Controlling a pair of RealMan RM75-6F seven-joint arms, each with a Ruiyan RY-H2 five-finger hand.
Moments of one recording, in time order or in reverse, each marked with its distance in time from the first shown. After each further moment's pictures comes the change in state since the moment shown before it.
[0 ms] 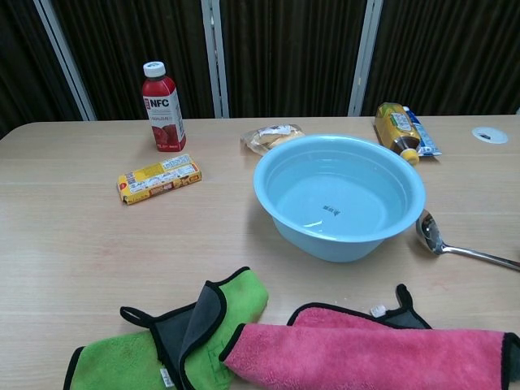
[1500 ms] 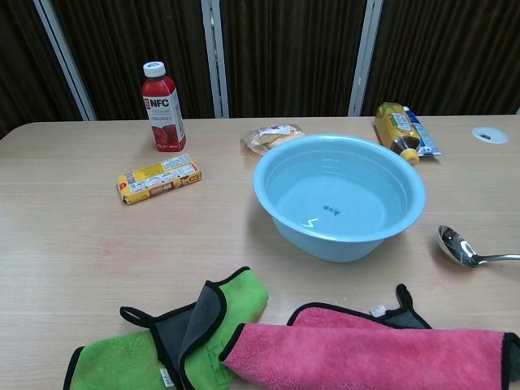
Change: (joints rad) left arm 0.007 0.004 0.008 0.004 0.016 0.018 0.002; right arm -0.049 0.201 -0.002 -0.297 -0.009 0.141 -0.241
